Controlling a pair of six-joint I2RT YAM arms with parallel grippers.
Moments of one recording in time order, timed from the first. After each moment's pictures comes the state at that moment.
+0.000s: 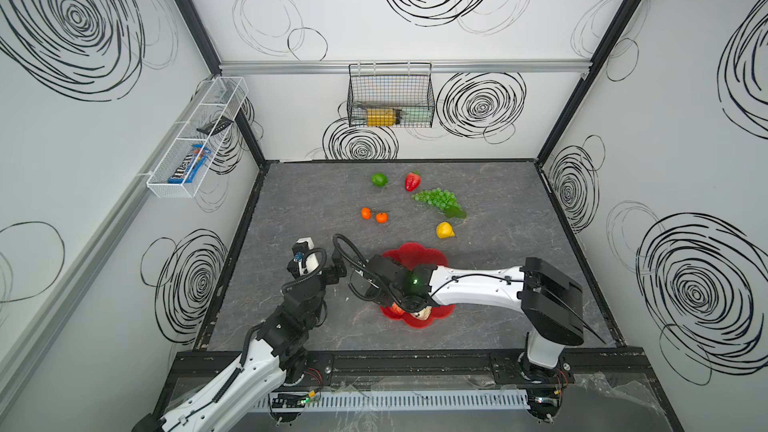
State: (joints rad) left arm -0.56 0.51 0.15 0.15 -0.58 -0.35; right arm 1.22 1.78 1.16 -0.32 0.33 -0.02
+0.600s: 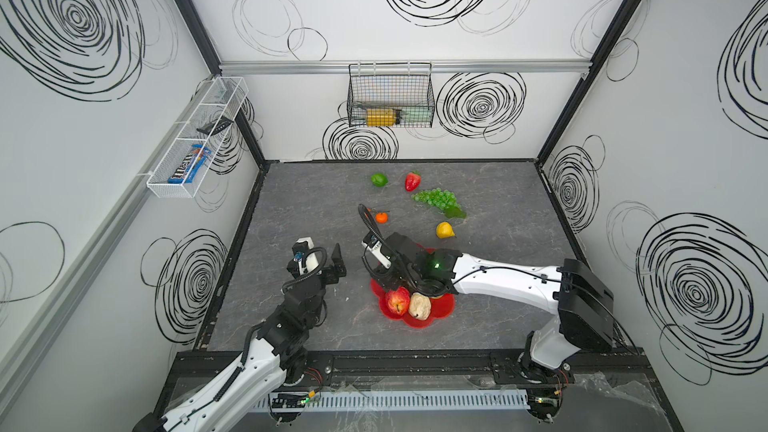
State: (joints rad) left arm -0.55 0.52 0.15 0.15 -0.58 -0.36; right arm 1.08 1.61 1.14 -0.30 0.17 0.11
